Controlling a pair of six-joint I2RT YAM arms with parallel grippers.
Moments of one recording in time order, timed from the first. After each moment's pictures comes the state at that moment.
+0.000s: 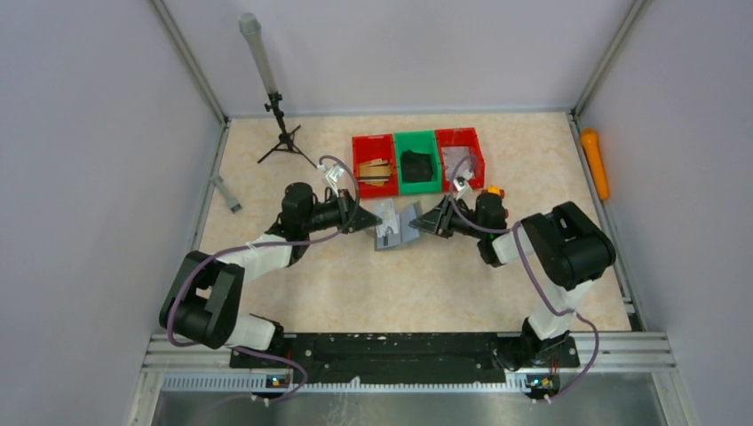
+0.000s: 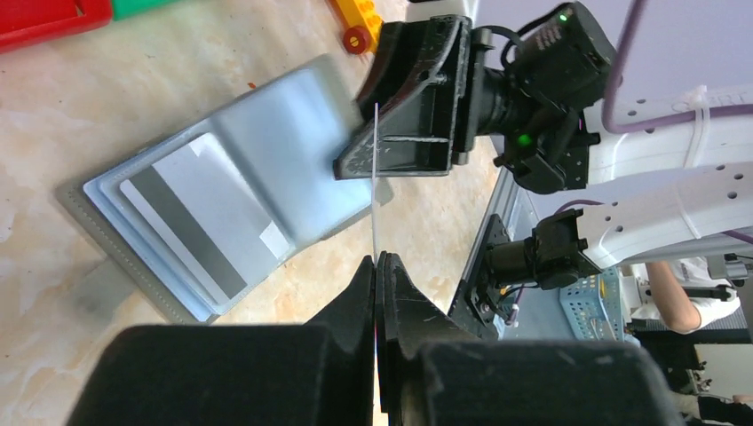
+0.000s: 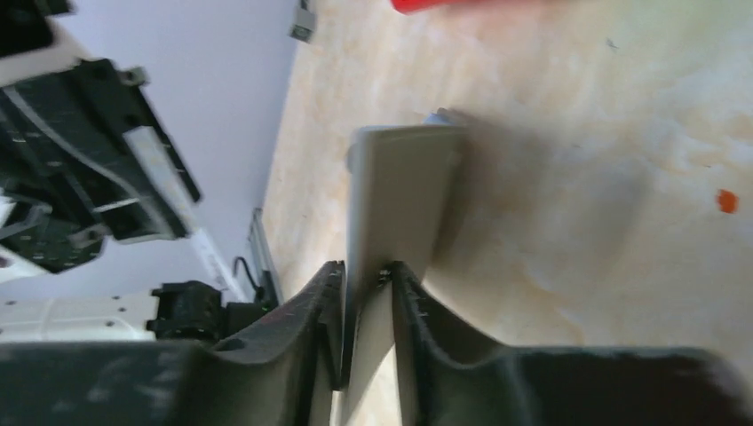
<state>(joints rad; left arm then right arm) -0.35 1.41 0.58 0.59 0.79 -0.75 0.38 1.75 0.49 1.06 -0.68 0.96</state>
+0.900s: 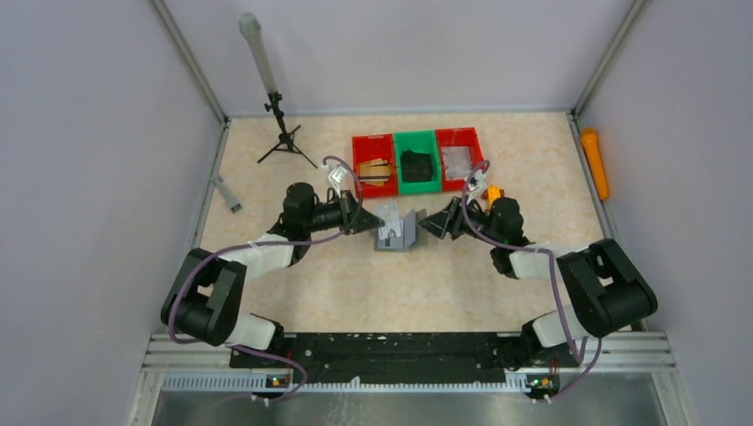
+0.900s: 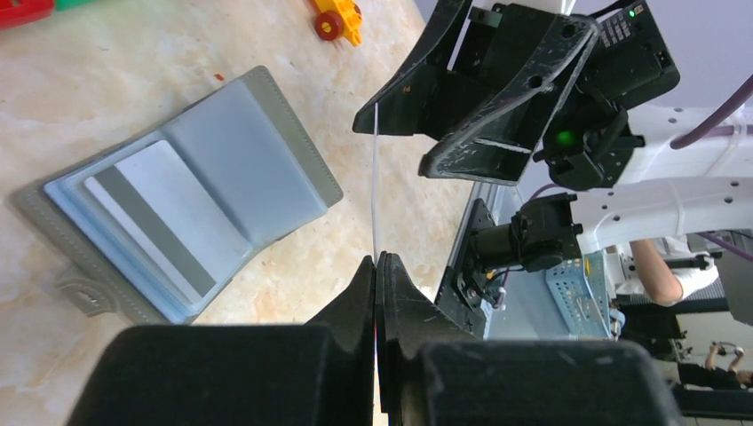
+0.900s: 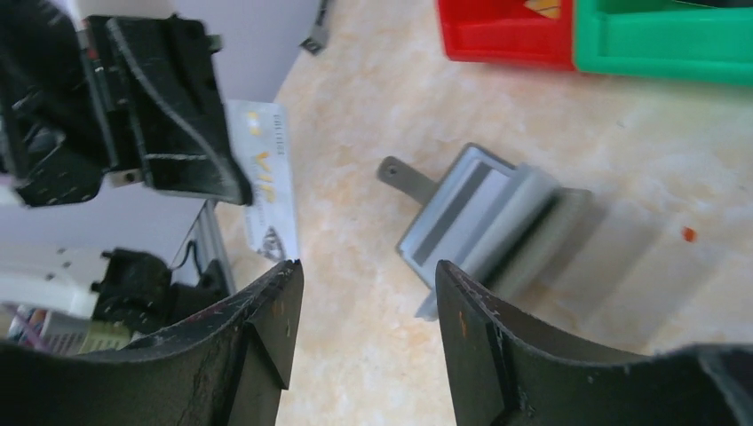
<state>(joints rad) -0.36 1.42 0.58 0.62 0.83 -0.76 0.38 1.45 0.41 0.85 -0.59 0.69</state>
